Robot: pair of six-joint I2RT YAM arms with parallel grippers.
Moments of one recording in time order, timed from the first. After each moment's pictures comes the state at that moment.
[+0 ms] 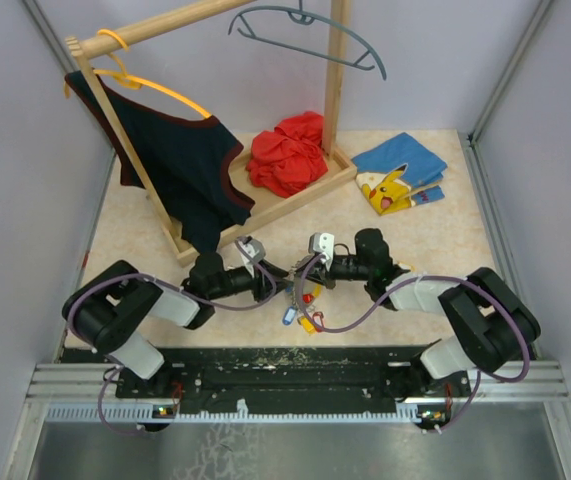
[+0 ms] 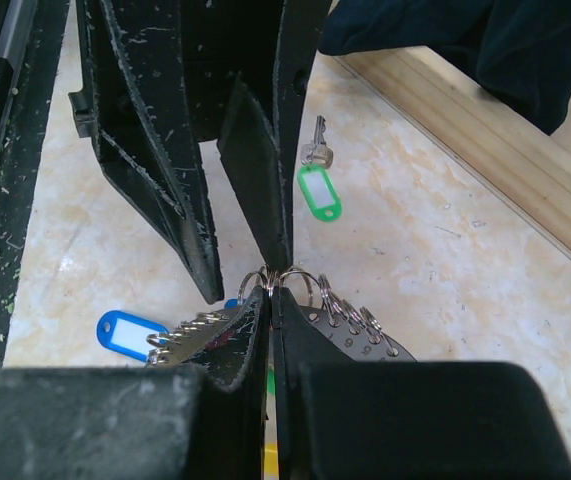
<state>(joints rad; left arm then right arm) -0.68 1.59 0.30 1.19 0.57 -0.16 0.57 1.43 0.46 0.67 -0.82 -0.34</state>
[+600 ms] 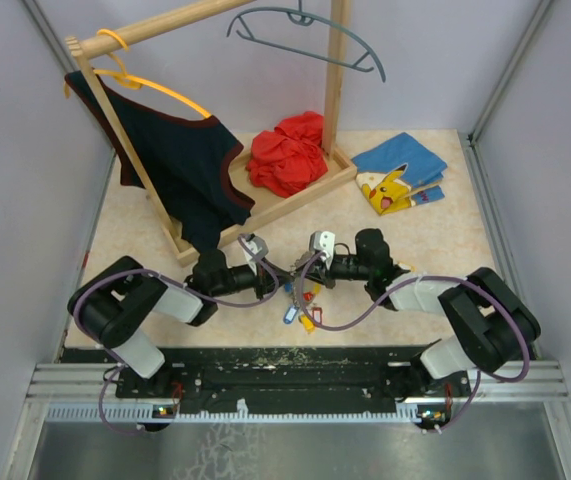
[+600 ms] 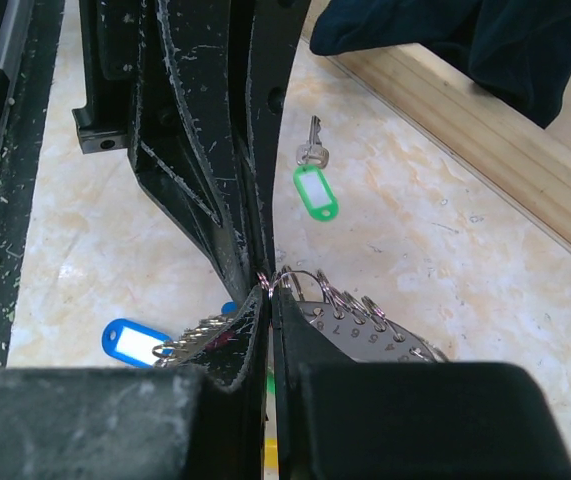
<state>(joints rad) -0.68 1.64 0.34 1.19 0.59 -0.19 0.57 1.43 0.45 0.69 -0.81 -0.31</state>
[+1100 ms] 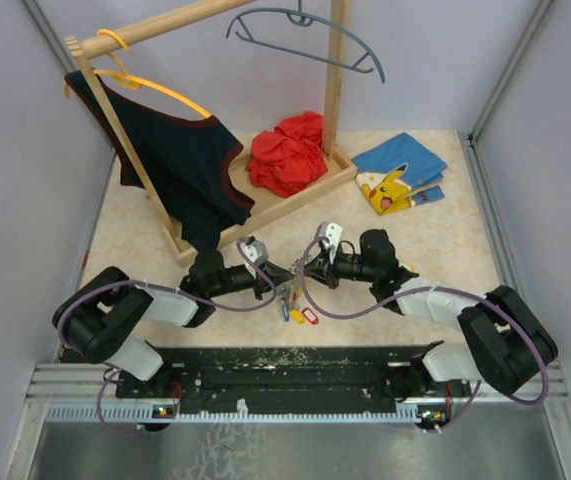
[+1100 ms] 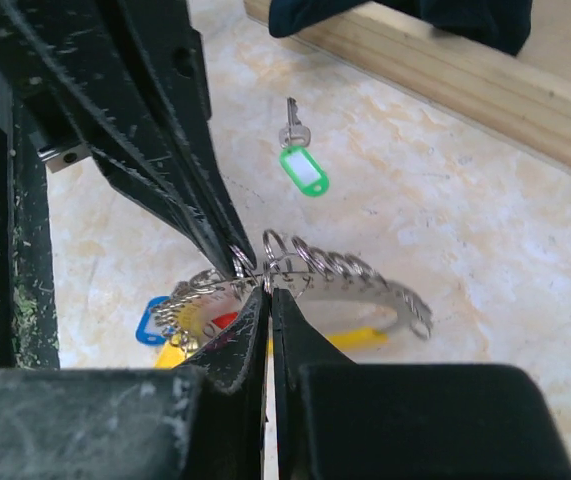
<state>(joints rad) -0.68 1.55 0.34 1.14 0.59 -0.08 0.57 1.31 0.44 0.57 -0.69 -0.14</state>
